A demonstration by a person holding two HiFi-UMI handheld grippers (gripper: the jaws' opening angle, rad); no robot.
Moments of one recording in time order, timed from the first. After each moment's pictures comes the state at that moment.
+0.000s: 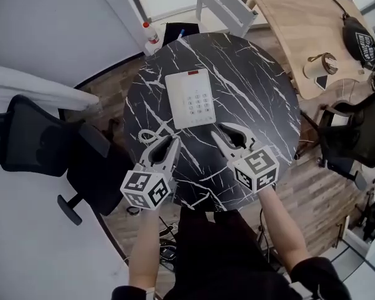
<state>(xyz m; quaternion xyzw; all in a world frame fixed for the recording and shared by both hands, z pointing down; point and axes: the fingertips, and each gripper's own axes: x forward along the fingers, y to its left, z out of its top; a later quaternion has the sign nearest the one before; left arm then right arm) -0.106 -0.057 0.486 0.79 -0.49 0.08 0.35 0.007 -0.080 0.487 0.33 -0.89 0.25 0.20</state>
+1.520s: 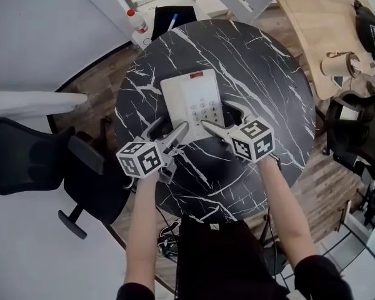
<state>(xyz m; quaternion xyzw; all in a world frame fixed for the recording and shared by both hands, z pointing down) -0.119 -0.154 0.638 0.76 -0.40 0.06 0.50 -0.016 -0.168 0.640 0.30 -0.85 0.35 0.25</state>
